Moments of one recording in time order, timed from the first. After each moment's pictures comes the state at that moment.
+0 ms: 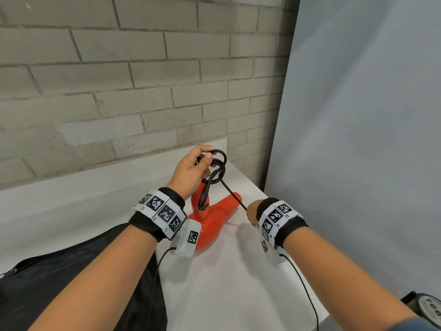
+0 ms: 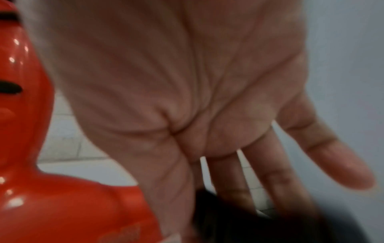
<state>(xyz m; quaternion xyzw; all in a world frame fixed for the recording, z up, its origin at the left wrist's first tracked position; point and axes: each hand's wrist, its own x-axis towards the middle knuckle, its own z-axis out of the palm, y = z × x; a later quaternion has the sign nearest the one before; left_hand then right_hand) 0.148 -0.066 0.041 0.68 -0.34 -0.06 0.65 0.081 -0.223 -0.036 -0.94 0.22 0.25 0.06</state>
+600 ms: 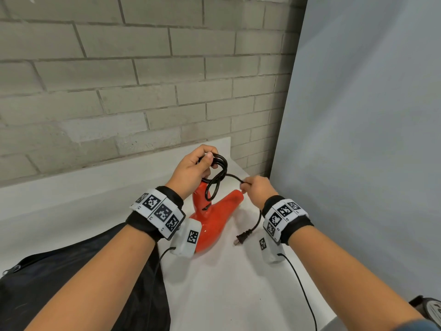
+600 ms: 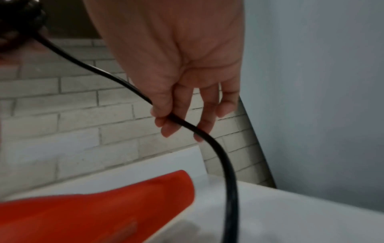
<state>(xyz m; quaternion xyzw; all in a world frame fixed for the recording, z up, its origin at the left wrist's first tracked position) 0.154 -0.056 0.041 0.66 -0.37 -0.11 0.65 0.093 -0.227 -0.015 -0.91 0.22 -0.07 0.34</state>
